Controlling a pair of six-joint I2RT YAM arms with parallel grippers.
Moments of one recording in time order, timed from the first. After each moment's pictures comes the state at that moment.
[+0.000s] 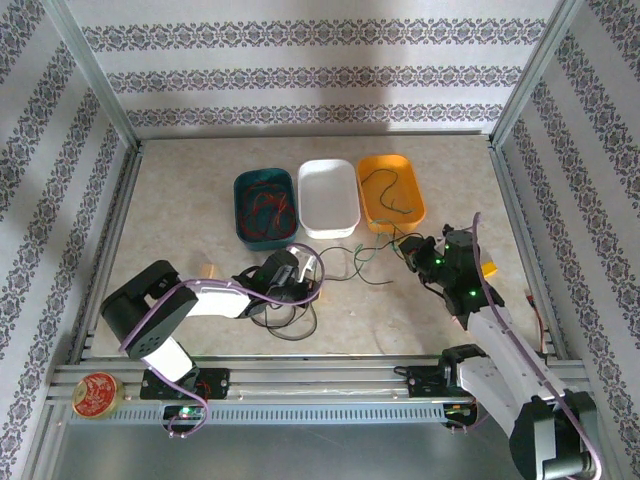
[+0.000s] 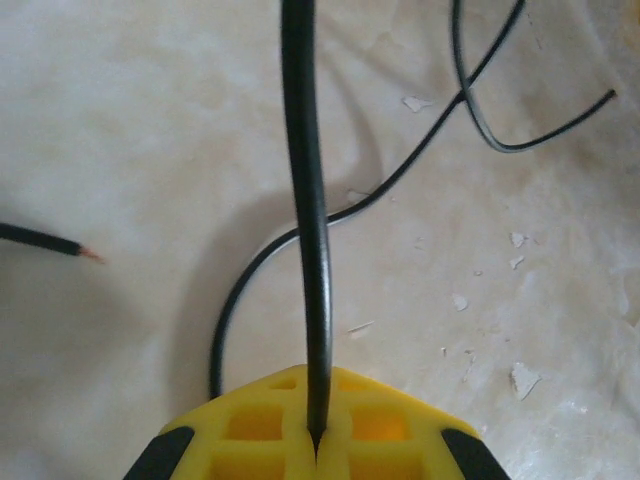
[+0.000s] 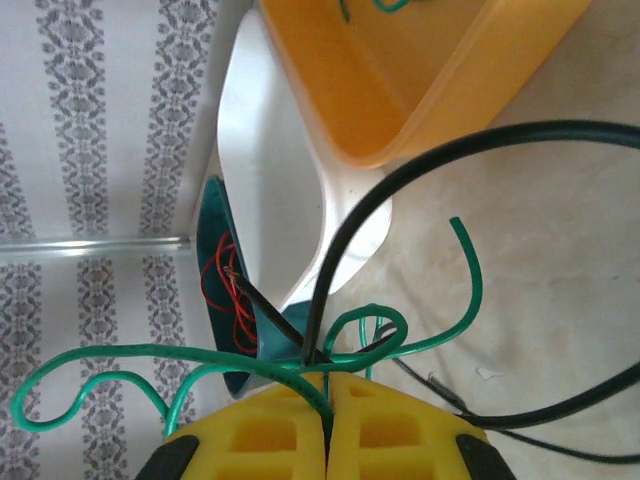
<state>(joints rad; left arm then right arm) -0.76 1.60 0.56 0.32 0.22 -0.50 0.15 0.82 0.42 -0.09 -0.37 1.20</state>
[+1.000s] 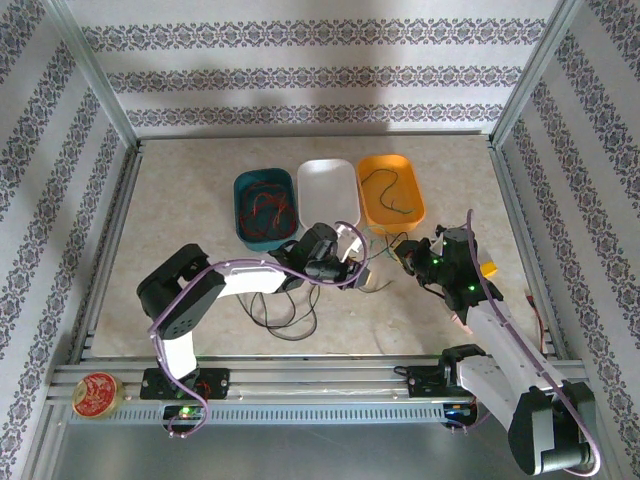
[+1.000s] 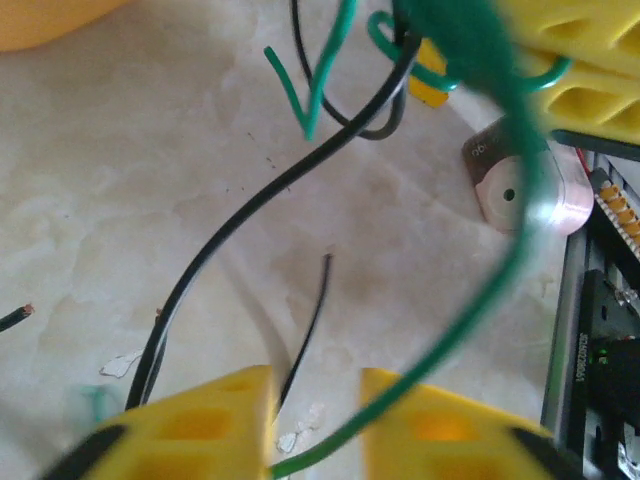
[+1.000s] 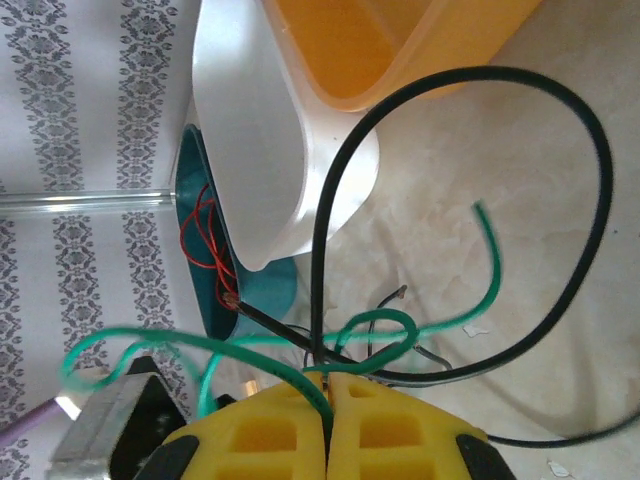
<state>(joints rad) -0.84 1.83 0.98 0.27 0.41 -0.40 0.15 0.89 0.45 -0.13 -0.47 1.15</state>
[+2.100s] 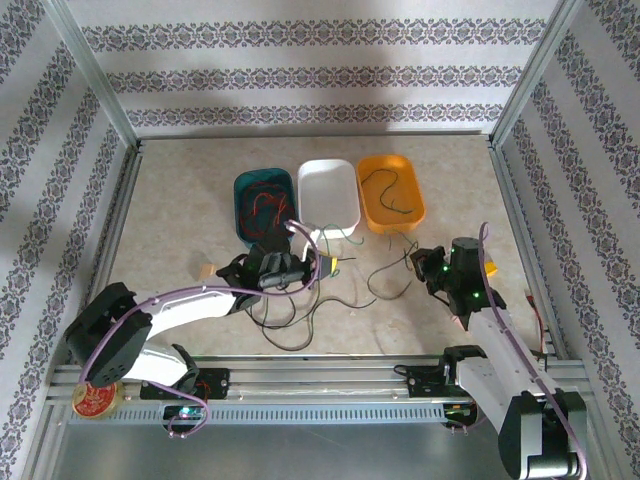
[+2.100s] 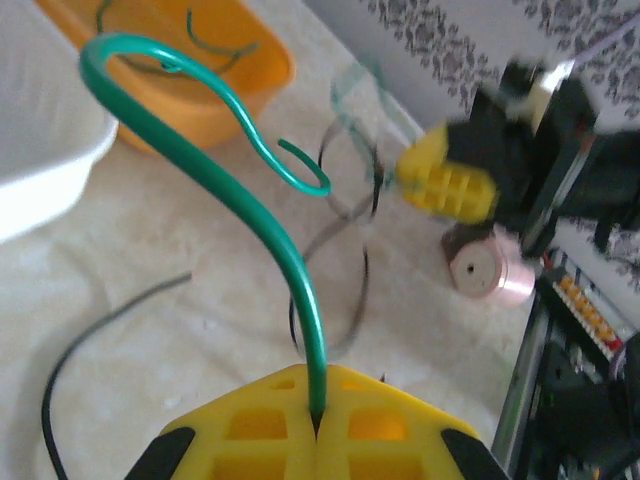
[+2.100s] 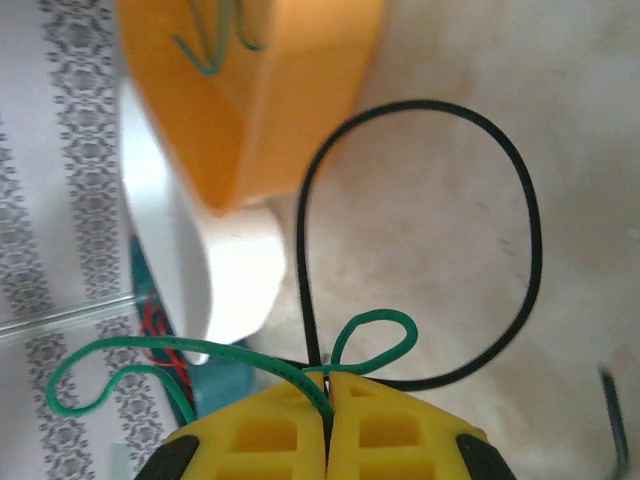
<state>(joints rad) -0.77 1.40 0.69 0.35 0.27 -0.47 0.04 0.84 0.35 -0.19 -0.37 1.24</state>
